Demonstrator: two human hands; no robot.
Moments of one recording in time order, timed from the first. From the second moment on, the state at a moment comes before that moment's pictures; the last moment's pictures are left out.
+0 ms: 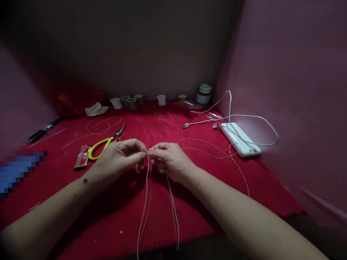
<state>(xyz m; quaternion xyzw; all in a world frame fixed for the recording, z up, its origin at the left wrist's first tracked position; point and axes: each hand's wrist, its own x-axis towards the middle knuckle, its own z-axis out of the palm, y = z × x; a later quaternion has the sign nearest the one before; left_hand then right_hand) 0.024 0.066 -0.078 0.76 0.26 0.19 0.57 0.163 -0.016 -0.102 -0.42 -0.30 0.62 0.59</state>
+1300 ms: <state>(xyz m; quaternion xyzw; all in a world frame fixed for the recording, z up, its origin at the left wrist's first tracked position) 0.017 0.063 -0.091 0.95 0.13 0.27 0.04 0.155 -0.018 -0.100 -0.48 -0.31 0.57 0.59</state>
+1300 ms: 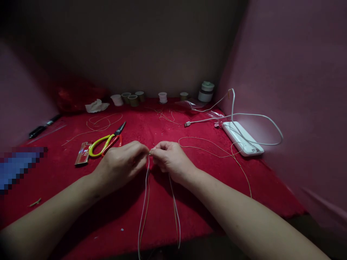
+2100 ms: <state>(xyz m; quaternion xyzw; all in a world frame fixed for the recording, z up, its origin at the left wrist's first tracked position) 0.021 0.061 -0.086 0.91 0.22 0.26 0.24 0.160 -0.016 -0.105 -0.42 -0.32 0.56 0.64</state>
